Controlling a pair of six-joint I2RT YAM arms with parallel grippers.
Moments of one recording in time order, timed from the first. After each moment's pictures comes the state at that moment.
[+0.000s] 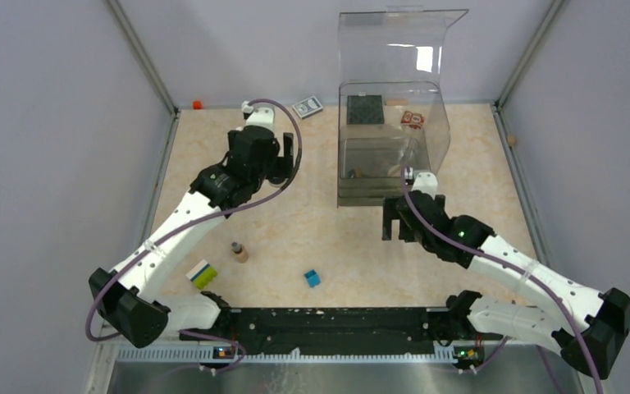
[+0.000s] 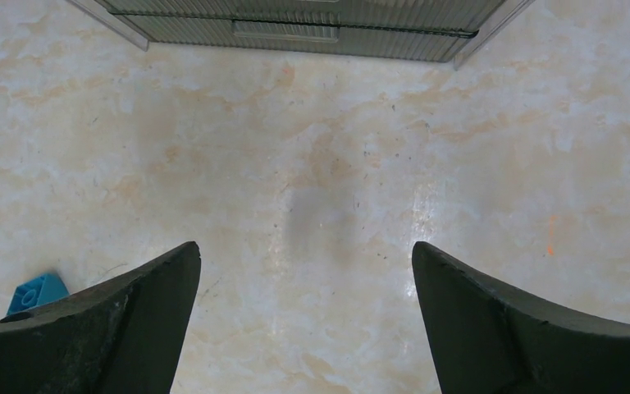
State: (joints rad) left arm -0.59 1.26 1.29 -0.57 -0.44 -0.27; right arm 0.83 0.95 0.83 -0.72 0.48 0.59
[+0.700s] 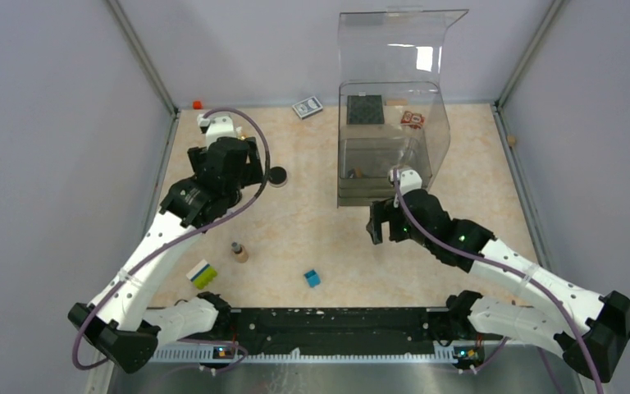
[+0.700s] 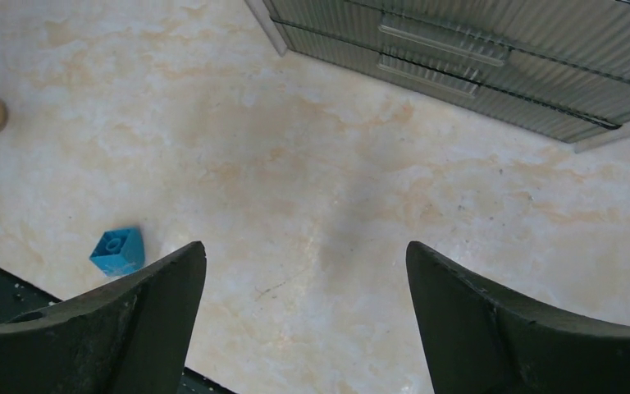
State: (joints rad) left arm -0.55 1.09 1.27 -0.78 -0.64 -0.42; right arm 0.83 0.92 0.78 -0.52 0.27 0.40
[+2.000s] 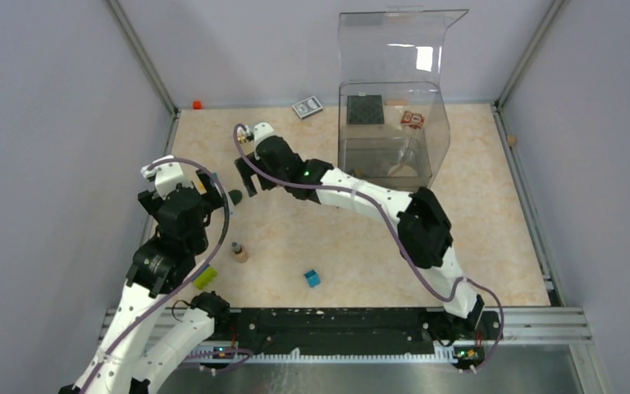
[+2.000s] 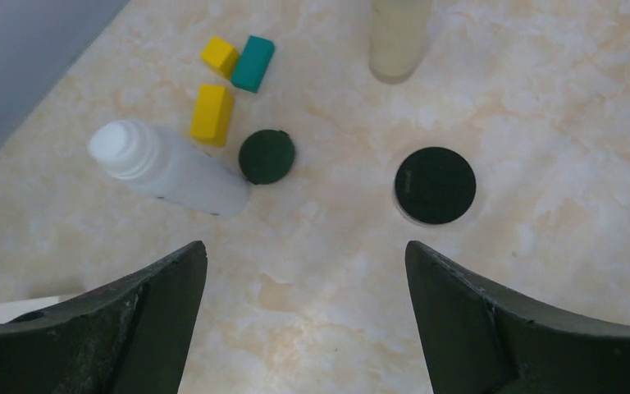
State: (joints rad) left arm -0.41 0.64 0.94 -0.63 -0.78 -0.32; right arm 1.04 2.12 1.92 -0.29 0.21 0.25
